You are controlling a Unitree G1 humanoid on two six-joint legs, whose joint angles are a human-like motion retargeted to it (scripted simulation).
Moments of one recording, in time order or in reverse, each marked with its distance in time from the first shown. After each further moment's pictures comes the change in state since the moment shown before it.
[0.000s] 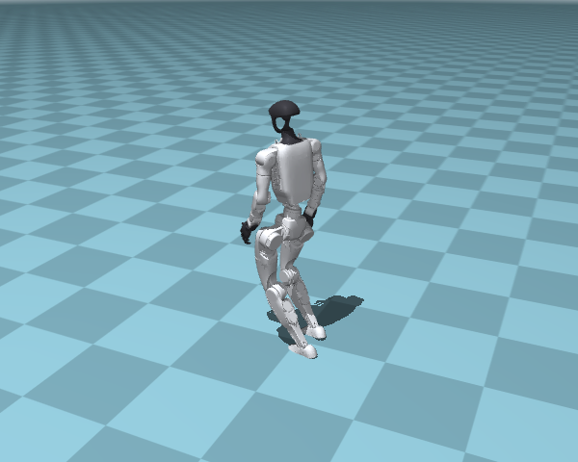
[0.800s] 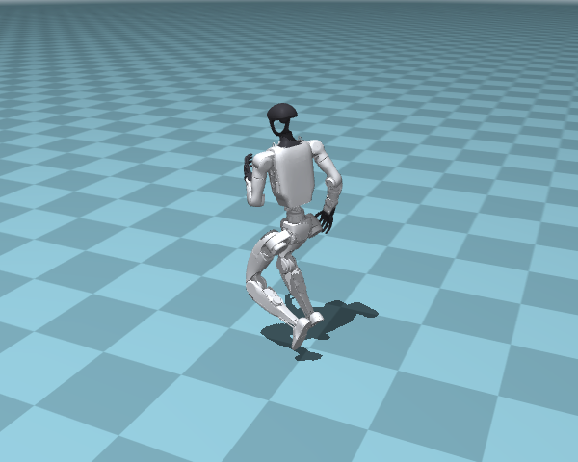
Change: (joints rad) left arm -0.084 0.062 0.058 -1.111 0.004 -0.127 -0.034; right arm 0.347 -0.127 -0.248 -0.420 -0.109 -0.017 -0.029; waist -0.088 0.214 -0.023; left_leg -0.522 0.434 -0.065 1.068 0.376 0.068; right_leg -0.278 0.314 -0.106 0.236 0.484 -0.037
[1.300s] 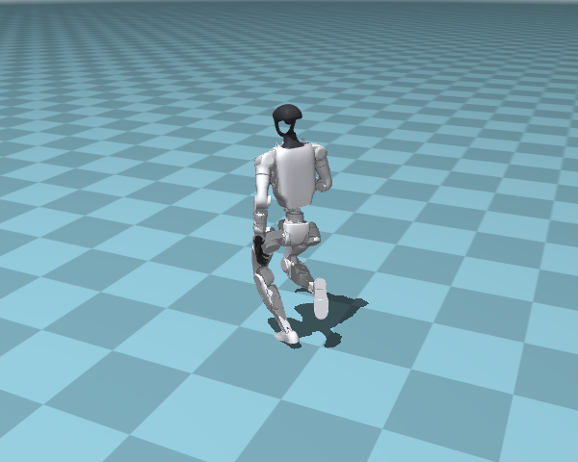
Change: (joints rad) left arm 0.543 0.131 -0.091 0.942 0.371 0.140 -0.130; right arm -0.496 0.026 0.230 -0.666 0.260 -0.076 0.175; waist 0.112 -0.161 -0.116; left_leg -0.113 -0.347 0.184 -0.576 -0.283 0.068; right_leg -0.205 -0.227 0.042 0.981 0.181 0.066
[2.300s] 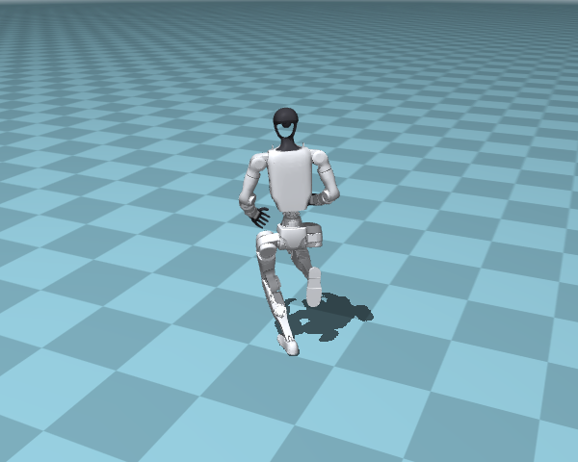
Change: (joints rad) left arm -0.485 0.013 -0.012 -0.209 -0.058 -0.035 0.086; right arm 0.197 0.009 -0.089 0.136 0.025 0.023 0.050; waist -0.094 0.070 0.055; left_leg 0.103 0.045 -0.056 0.037 -0.359 0.090; right_leg -0.351 0.157 0.000 0.240 -0.016 -0.036
